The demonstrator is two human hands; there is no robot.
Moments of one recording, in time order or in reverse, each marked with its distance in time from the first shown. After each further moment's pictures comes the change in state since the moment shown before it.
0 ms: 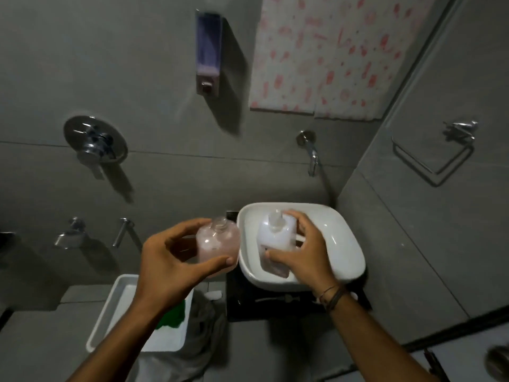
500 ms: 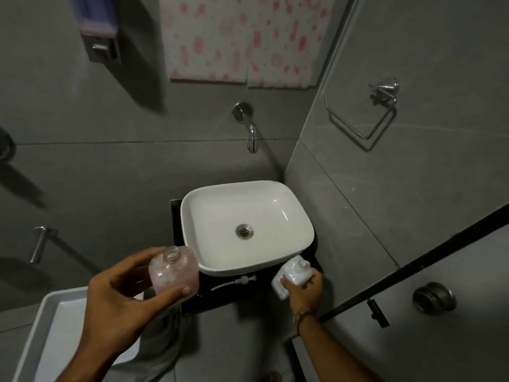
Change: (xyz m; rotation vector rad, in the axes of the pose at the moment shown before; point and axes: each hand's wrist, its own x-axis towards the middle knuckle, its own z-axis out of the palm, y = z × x) left_hand -0.029 -0.040 0.048 -0.083 -0.135 -0.026; right_hand -0.091 0.214 -0.039 0.173 0.752 0.700
